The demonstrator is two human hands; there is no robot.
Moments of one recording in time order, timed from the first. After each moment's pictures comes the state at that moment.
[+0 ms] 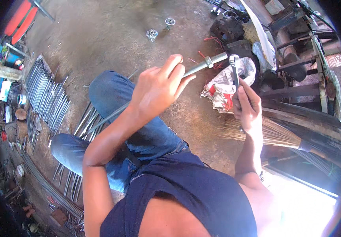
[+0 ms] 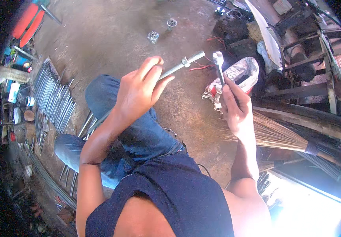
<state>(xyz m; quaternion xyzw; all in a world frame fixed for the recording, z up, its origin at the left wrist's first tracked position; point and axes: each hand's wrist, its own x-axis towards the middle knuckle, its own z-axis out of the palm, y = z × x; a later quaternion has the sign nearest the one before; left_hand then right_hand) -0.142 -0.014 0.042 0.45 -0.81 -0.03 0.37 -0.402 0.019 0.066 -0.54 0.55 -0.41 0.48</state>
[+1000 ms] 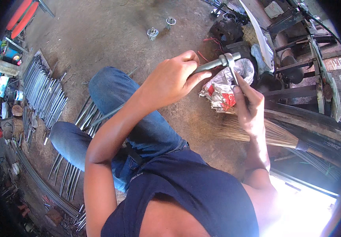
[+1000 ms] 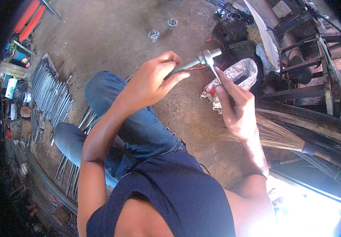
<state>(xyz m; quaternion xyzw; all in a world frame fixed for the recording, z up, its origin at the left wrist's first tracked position) -0.146 -0.026 0.050 0.37 -0.80 -0.25 0.40 -0.385 0.021 0.095 -0.78 0.51 -0.30 0.20</state>
